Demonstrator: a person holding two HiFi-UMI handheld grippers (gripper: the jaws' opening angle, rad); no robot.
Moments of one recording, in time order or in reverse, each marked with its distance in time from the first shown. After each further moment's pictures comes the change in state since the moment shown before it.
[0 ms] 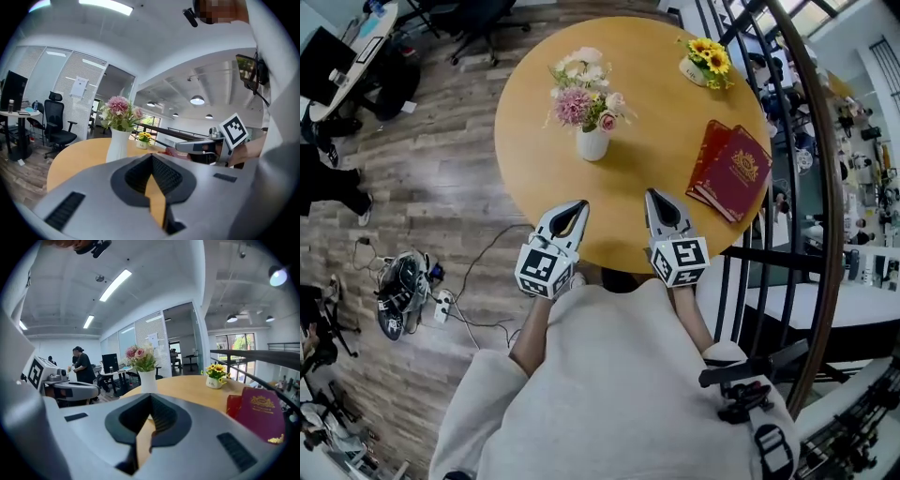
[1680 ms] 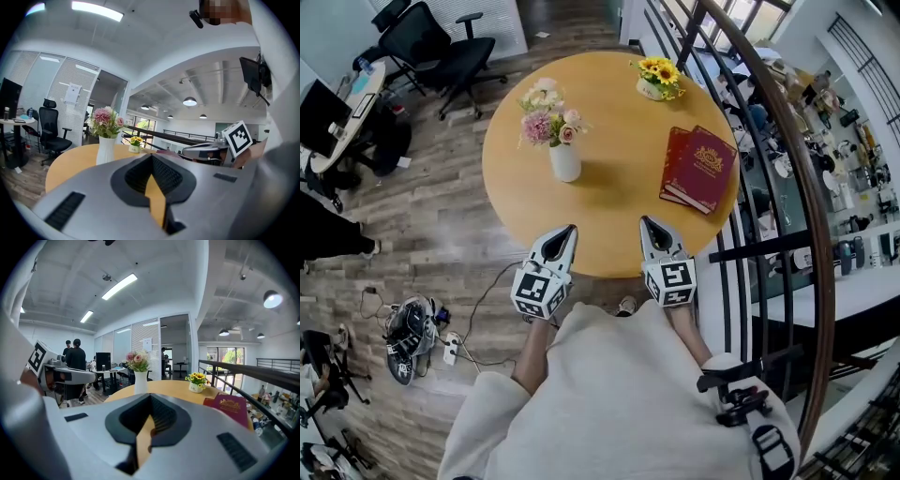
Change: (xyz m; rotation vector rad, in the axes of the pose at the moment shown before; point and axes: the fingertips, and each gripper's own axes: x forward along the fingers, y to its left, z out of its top) left arm -0.021 -0.050 0.006 0.067 -0.041 -0.048; right arm -0.081 -0.011 -0.021 -0.076 -0.053 -0.144
